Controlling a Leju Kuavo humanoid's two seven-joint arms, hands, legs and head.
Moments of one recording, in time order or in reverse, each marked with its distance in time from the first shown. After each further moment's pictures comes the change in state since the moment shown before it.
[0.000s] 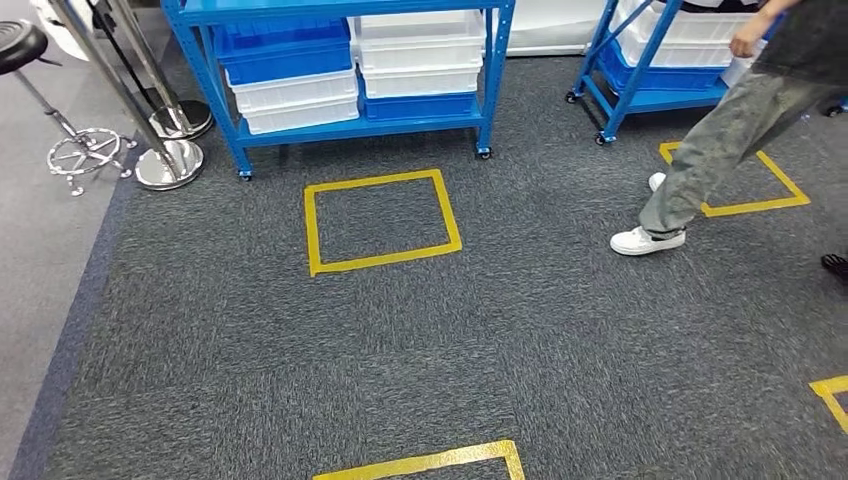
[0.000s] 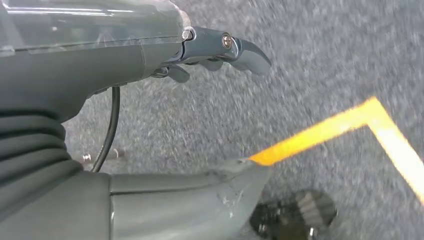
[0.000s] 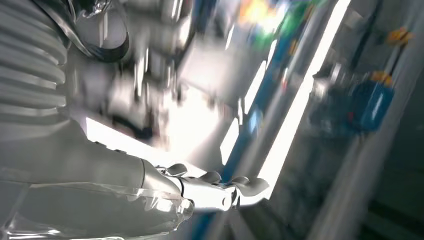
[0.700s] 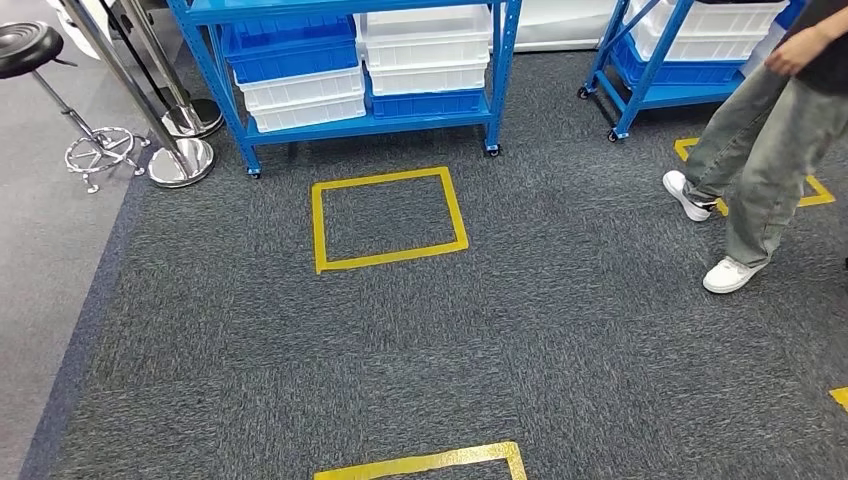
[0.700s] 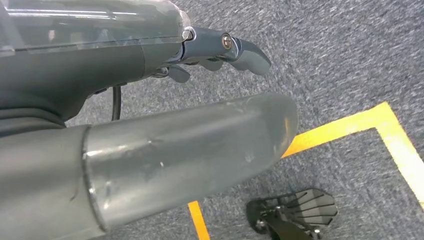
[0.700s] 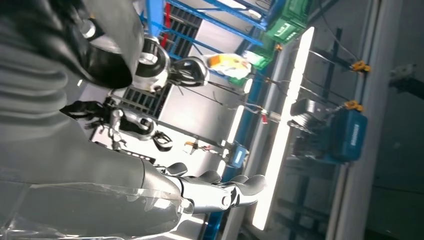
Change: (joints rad) left arm 0.010 0.002 0.053 -0.016 0.012 0.006 0.005; right arm 0.112 0.114 -0.128 -0.133 -0.039 0.037 0.041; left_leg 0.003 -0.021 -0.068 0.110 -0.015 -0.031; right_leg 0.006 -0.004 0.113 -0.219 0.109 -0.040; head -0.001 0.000
